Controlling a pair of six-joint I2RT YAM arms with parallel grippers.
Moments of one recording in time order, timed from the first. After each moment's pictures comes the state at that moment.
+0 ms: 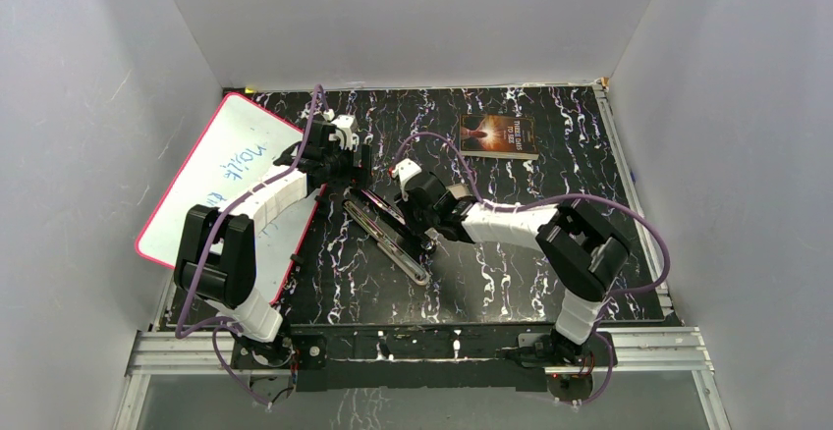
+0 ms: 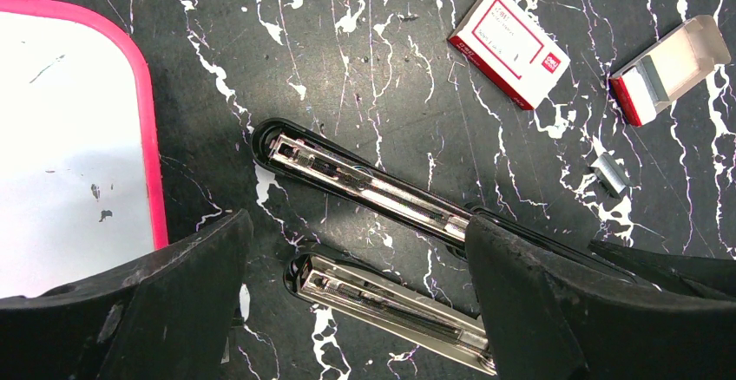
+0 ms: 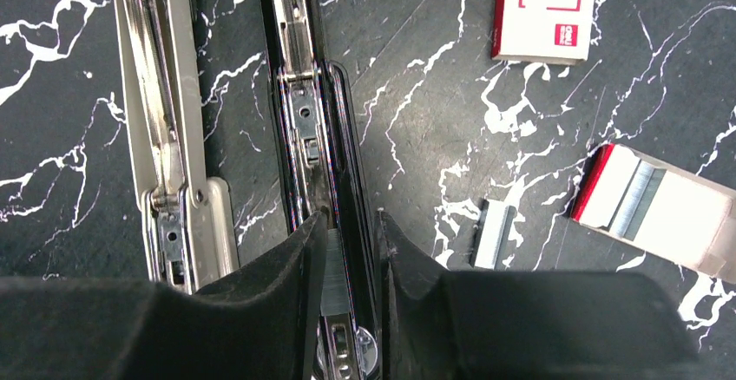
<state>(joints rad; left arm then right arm) -0.30 1.62 1.08 -0.28 0.15 -0.13 0.92 1.75 1.01 -0.01 0.12 0.15</state>
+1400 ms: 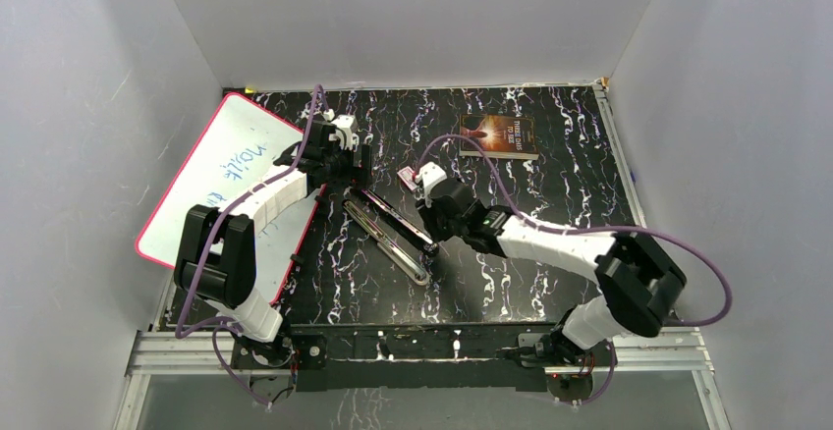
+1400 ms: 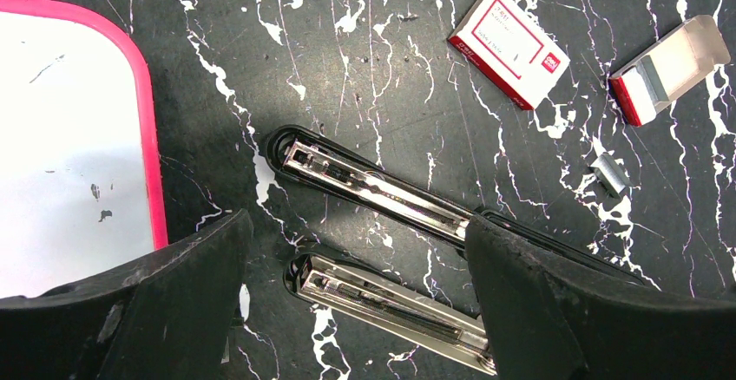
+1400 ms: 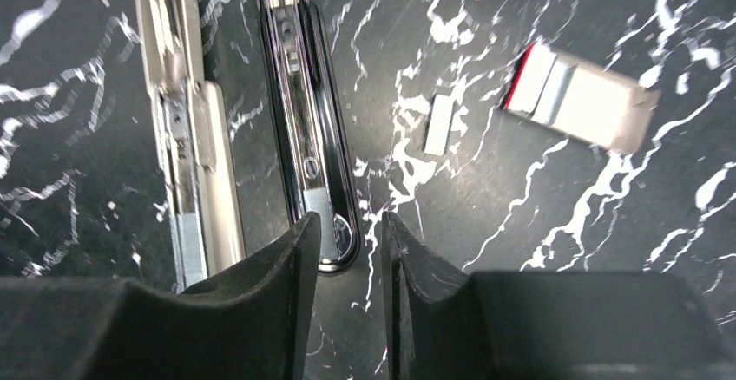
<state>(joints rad) -0.30 1.62 1.08 -0.28 0.15 -0.13 0.92 1.49 0.87 -0.13 0.14 0.15</state>
